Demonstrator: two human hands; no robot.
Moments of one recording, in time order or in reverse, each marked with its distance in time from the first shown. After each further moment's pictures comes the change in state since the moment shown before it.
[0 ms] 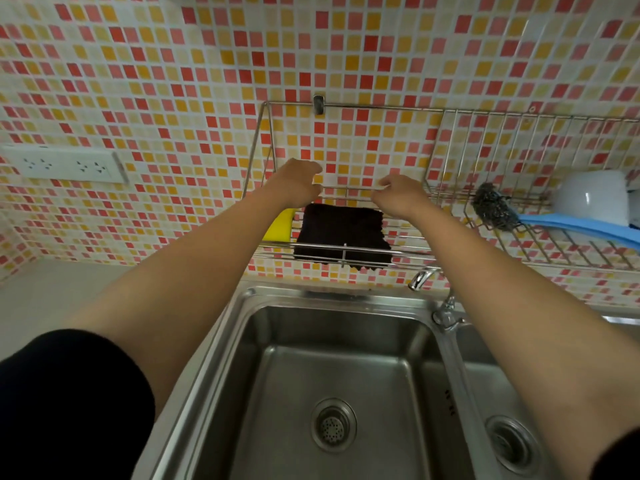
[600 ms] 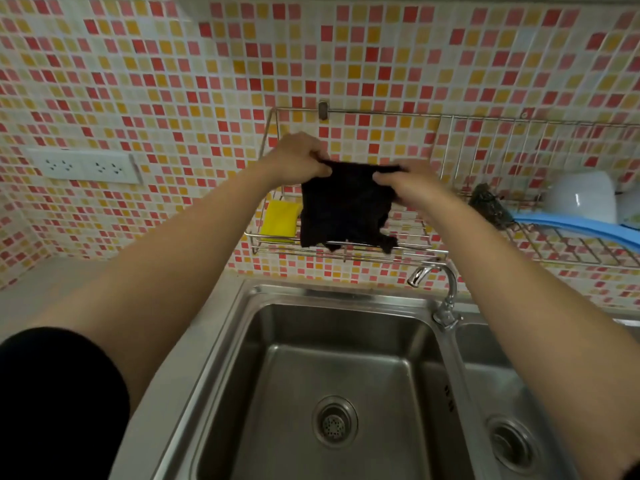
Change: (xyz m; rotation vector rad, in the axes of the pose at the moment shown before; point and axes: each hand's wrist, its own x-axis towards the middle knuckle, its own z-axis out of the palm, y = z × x) left_hand -0.046 0.026 -0.058 -0.264 0.092 0.041; right_hand -0.032 -0.012 -0.023 0.581 0.055 -0.068
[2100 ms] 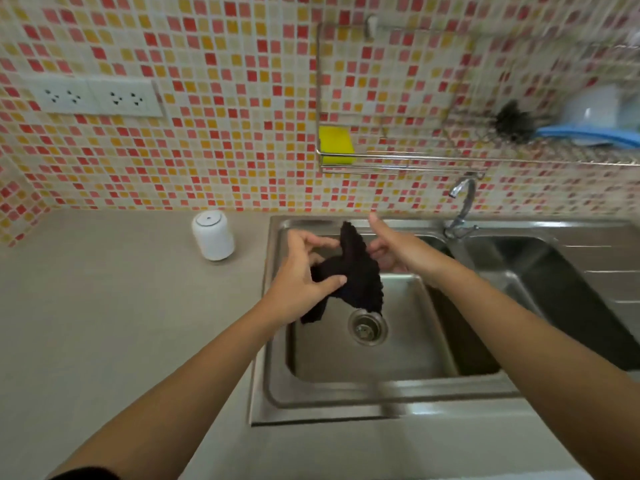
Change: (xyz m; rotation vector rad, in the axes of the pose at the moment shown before) left_hand -0.283 -0.122 0.072 -0.796 -0.119 0.015; right_hand -0.211 0.033 0.152 -0.186 -0.323 0.368
